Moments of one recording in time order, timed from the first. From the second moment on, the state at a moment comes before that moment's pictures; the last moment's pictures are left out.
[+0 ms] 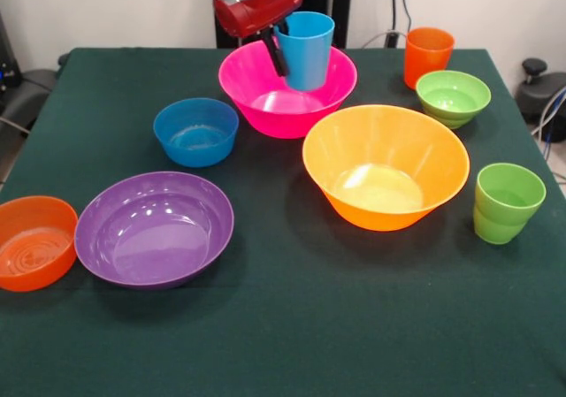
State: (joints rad) arm -1.12 -0.59 0.94 2.08 -0.76 0.45 -1.74
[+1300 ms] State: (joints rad) arm -1.16 -0.39 0.94 1.92 -0.82 0.49 -1.74
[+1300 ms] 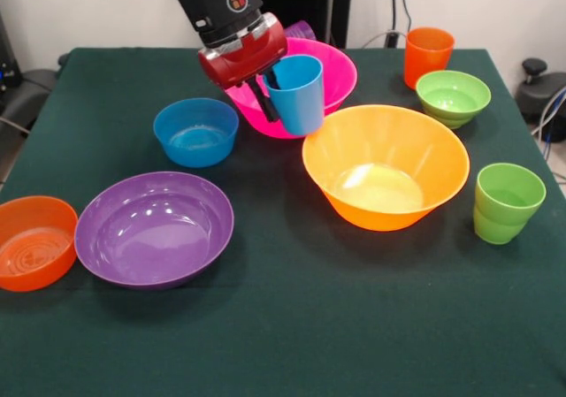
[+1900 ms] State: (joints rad) arm -1.15 -0.39 0.93 1.89 -0.86 0.49 -1.74
